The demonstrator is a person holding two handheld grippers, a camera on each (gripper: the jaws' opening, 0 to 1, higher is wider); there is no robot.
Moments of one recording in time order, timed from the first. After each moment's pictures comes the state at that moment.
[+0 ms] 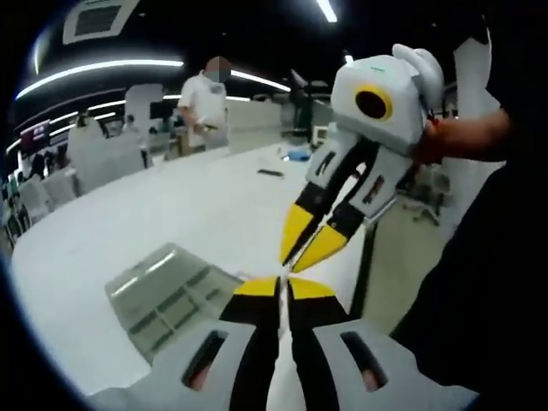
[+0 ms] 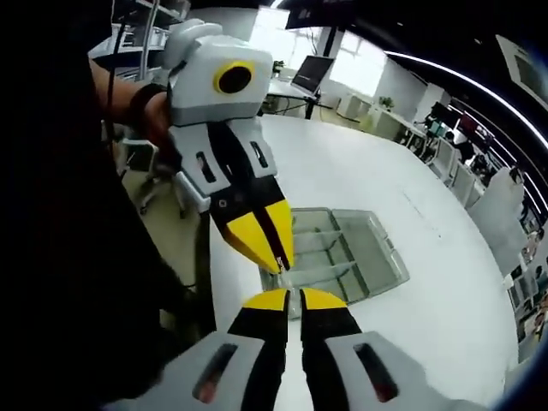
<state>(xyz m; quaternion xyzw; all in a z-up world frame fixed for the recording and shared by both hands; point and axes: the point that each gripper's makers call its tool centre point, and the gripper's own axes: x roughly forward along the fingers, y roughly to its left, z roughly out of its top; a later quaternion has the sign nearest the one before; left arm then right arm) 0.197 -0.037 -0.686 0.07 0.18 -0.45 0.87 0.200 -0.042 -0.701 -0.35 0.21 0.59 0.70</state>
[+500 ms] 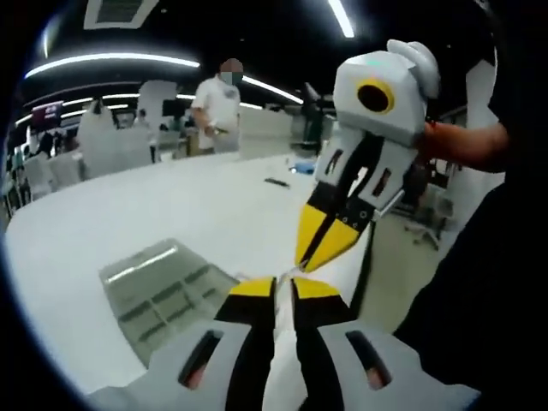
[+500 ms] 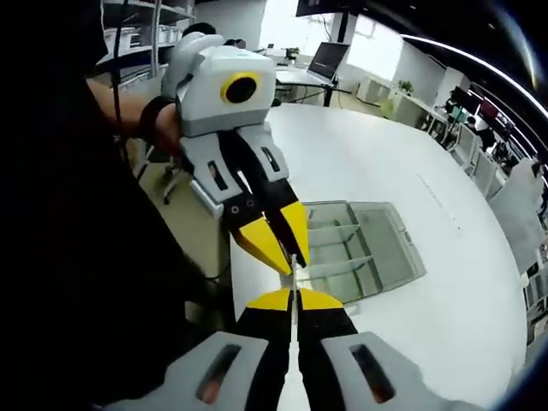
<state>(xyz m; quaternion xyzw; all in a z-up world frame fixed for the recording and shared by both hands) 0.199 -0.030 -0.682 0.00 0.17 -0.42 0.89 0.193 -0.040 -0.692 -0.34 0.28 0.62 0.66</state>
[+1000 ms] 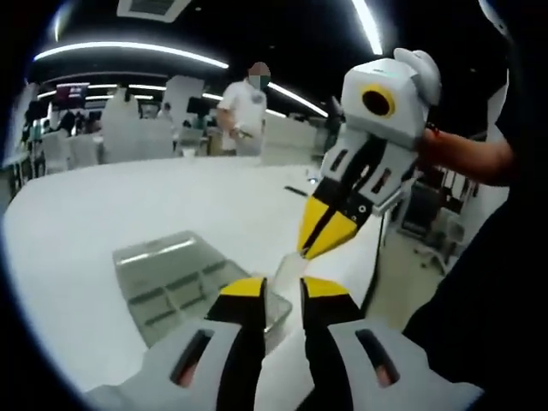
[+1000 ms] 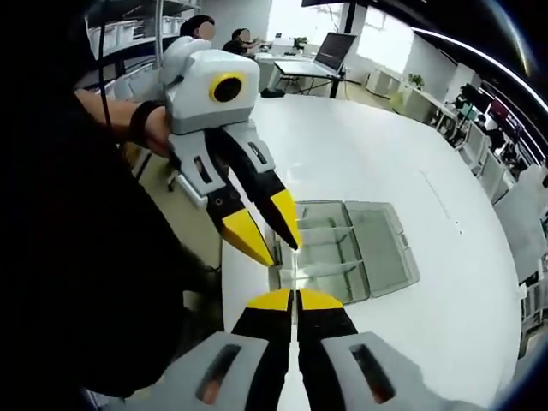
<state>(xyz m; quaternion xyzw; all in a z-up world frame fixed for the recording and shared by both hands) 0.209 -0.007 -0.685 -0.04 0.17 -0.38 0.91 0.215 -0.036 -0.692 -0.39 0.28 0.62 0.63</state>
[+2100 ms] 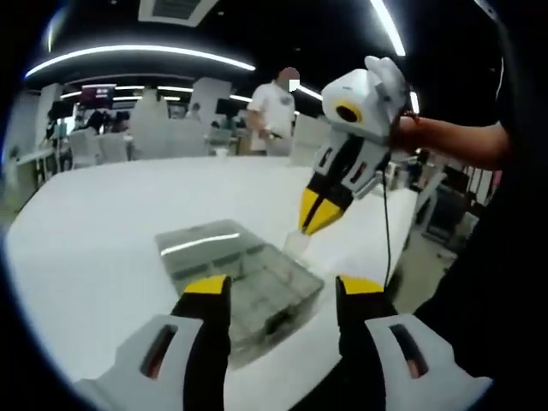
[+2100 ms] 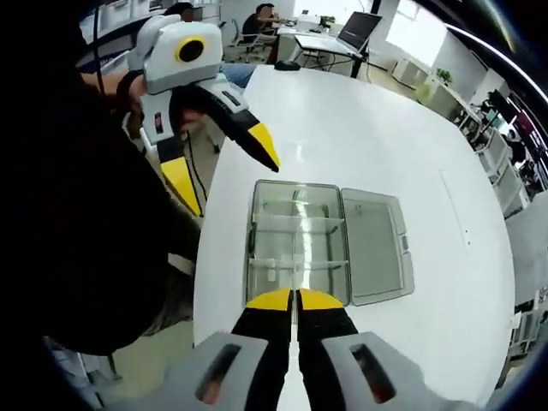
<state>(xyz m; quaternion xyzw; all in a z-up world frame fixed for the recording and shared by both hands) 0.199 0.040 -0.694 -0.03 0.17 -0.30 0.94 0.248 -0.024 -0.712 -0.44 0.29 0.63 0.57</state>
